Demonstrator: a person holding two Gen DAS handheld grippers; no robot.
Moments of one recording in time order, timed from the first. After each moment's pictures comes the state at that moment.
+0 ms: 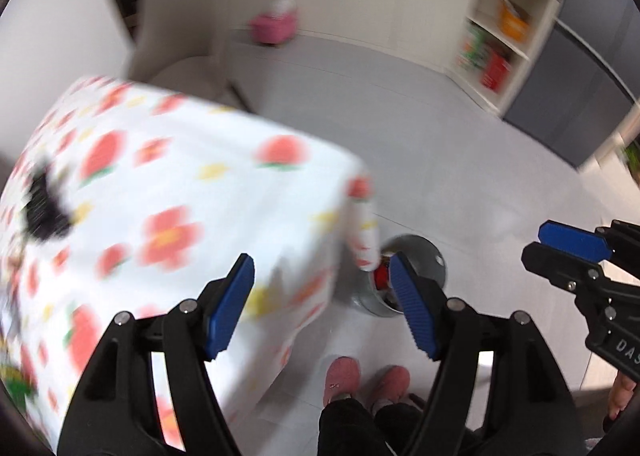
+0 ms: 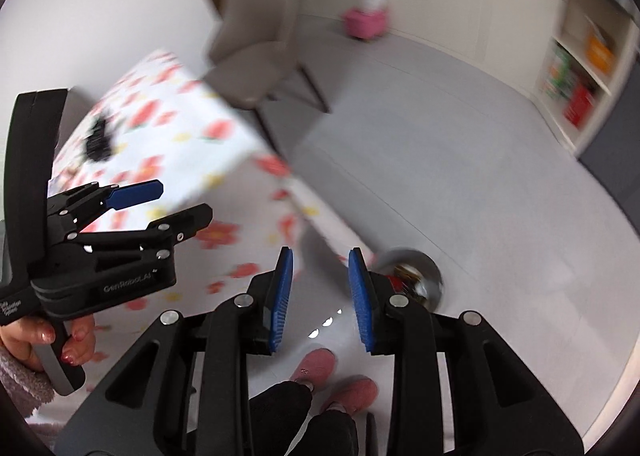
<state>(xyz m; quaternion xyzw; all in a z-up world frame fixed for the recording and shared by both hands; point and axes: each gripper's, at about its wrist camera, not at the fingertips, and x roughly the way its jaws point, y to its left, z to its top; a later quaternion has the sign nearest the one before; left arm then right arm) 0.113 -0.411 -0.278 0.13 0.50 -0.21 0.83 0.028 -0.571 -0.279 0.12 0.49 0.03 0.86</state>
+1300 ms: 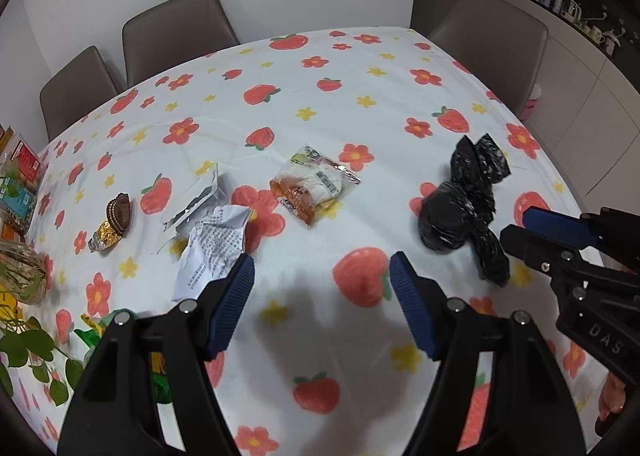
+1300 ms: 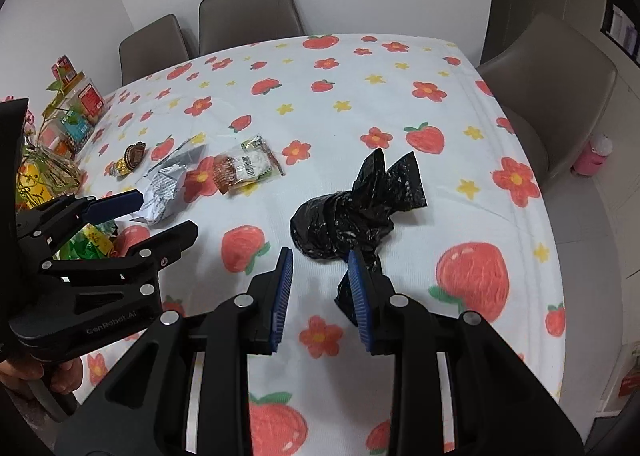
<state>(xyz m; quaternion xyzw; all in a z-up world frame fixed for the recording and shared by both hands) 0.229 -0.059 -0.251 -0.06 0.48 0.14 0.86 0.283 -0.210 -0.251 -0.10 0.47 0.33 0.81</state>
